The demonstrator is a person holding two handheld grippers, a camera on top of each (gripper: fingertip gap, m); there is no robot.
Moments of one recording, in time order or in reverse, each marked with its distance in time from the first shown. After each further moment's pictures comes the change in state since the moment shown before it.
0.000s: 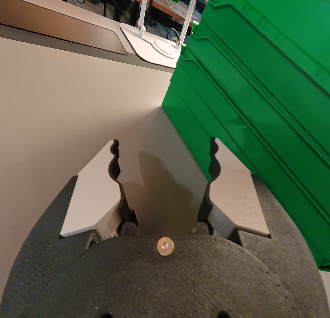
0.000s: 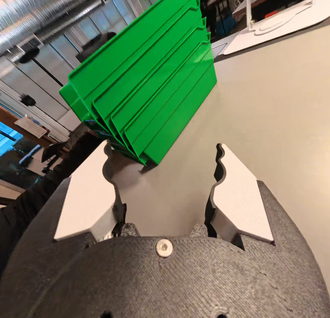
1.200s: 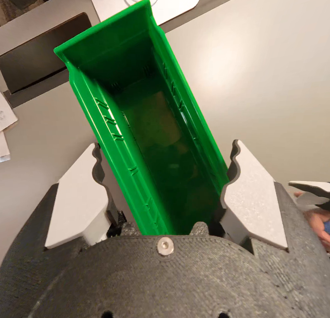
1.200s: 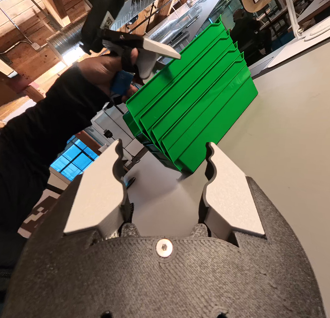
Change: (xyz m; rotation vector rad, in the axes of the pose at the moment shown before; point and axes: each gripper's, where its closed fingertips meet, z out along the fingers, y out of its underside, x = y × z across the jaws) left arm 0.156 -0.066 0.033 -0.613 -0.438 0.340; right arm -0.020 -0.016 -0.036 0.176 -0.316 0.191
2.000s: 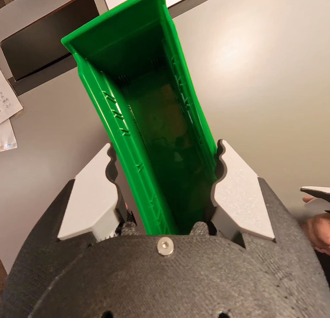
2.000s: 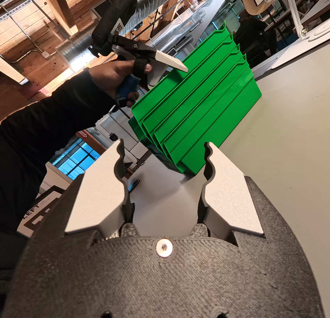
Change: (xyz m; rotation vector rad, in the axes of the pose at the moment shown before) left arm -0.004 0.005 0.006 -0.063 -0.048 -0.017; right arm -0.002 -0.003 -0.003 0.019 -0.025 0.024
